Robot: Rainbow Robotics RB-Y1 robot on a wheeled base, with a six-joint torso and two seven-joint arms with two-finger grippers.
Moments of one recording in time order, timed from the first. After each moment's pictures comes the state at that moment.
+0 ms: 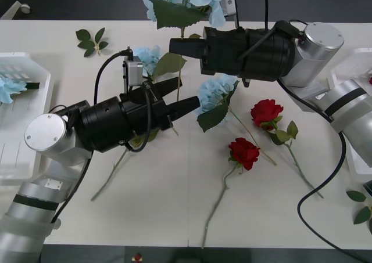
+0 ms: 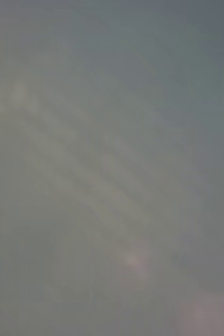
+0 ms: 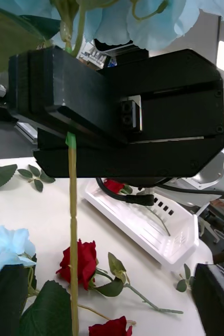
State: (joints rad) right arm -0.79 -0.50 0.43 -1.22 -2.35 1.05 2.67; left arm -0.20 0.26 -0.14 -1.69 1.82 0.89 -2.67
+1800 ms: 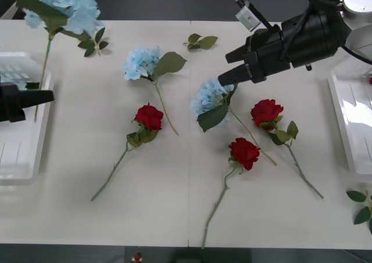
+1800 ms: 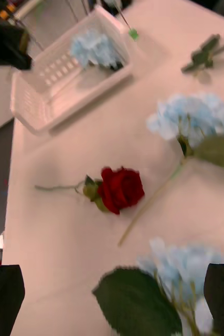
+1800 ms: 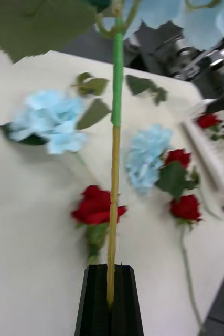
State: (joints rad) right arm -1.02 -0.92 0.80 -1.26 -2.12 1.06 2.47; left arm -0.15 0.69 0.42 -1.64 1.66 1.37 -2.10
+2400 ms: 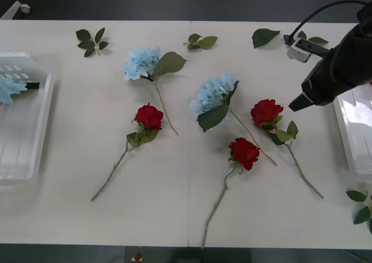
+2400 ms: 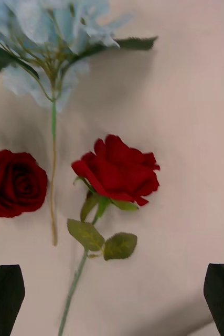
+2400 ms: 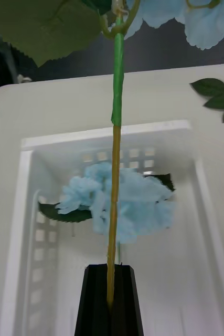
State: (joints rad) right arm -1.06 -1.26 1.01 -1.57 -1.57 1.09 1.89; left arm 0.11 0.90 0.60 -1.68 1.15 0.91 -1.98
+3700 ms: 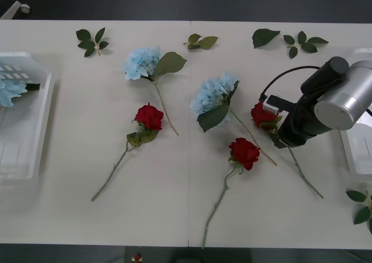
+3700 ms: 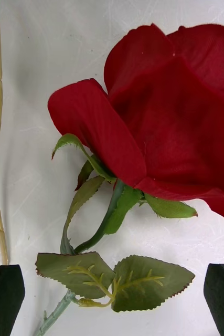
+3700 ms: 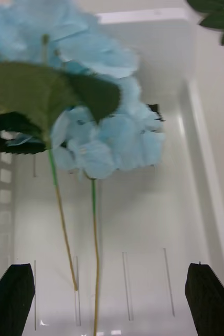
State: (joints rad) right arm -0.81 -1.04 1.00 -1.57 -1.03 1.03 1.75; left arm 0.13 0.90 0.49 -1.55 1.30 0.95 -2.14
